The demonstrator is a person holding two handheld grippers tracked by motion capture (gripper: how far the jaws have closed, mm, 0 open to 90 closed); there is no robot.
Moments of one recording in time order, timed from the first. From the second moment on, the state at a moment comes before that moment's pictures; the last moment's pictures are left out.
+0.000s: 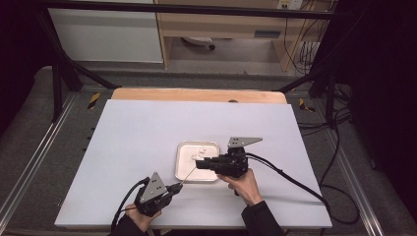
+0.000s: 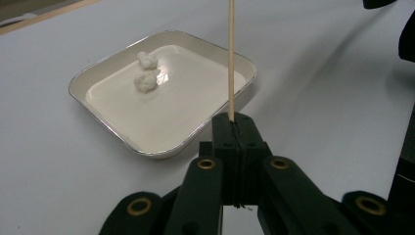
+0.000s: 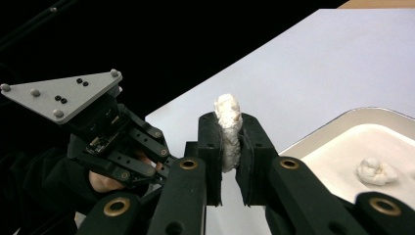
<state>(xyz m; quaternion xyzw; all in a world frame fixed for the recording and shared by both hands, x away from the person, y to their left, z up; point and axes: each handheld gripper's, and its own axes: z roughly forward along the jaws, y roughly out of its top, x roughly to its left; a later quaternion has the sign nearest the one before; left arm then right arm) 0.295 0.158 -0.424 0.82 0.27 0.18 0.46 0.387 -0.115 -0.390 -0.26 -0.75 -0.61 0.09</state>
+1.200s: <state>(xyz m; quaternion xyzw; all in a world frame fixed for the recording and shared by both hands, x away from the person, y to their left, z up) 0.306 0.161 -0.421 0.80 0.31 0.16 0.48 0.380 -0.087 -0.403 -0.25 -0.79 -0.55 0.06</state>
